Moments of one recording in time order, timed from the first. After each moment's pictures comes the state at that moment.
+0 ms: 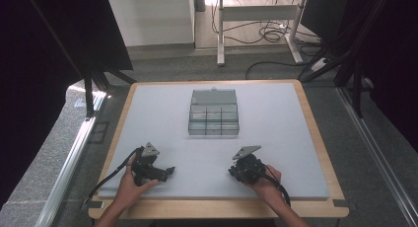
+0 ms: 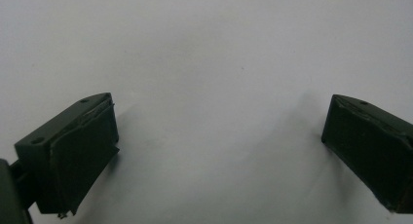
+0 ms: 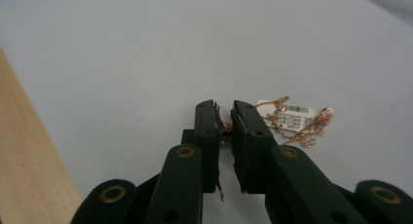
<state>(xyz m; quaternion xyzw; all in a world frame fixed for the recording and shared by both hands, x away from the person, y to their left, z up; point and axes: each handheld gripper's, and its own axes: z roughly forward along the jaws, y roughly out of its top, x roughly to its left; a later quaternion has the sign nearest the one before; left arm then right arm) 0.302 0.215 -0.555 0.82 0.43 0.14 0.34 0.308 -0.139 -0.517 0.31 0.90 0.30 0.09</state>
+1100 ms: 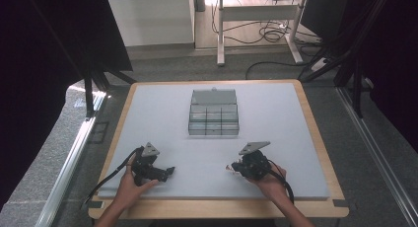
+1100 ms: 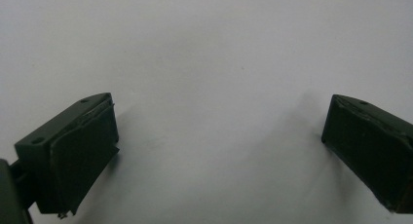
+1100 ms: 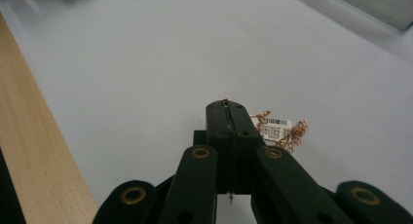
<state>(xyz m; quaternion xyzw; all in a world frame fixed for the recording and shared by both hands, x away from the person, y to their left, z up) 0.302 0.215 -0.555 0.82 0.43 0.14 0.34 0.313 -0.153 -0.503 0.31 0.88 0.34 0.08</state>
